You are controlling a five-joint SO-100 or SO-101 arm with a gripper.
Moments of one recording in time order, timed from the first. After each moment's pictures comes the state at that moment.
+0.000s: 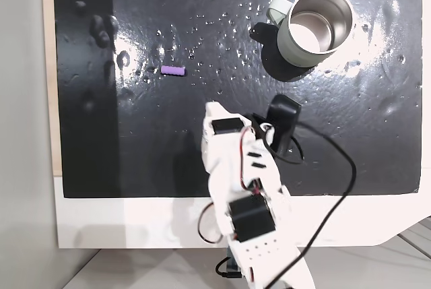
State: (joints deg) arm -22.6 140.4 115.8 72.9 20.4
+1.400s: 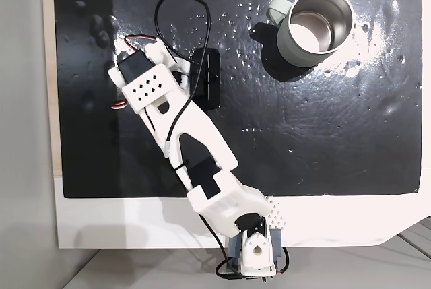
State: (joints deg) arm -35.4 55.5 57.7 82.6 31.2
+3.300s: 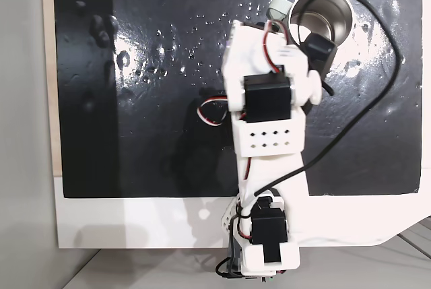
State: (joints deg) arm -6.9 90.5 60.6 91.8 20.9
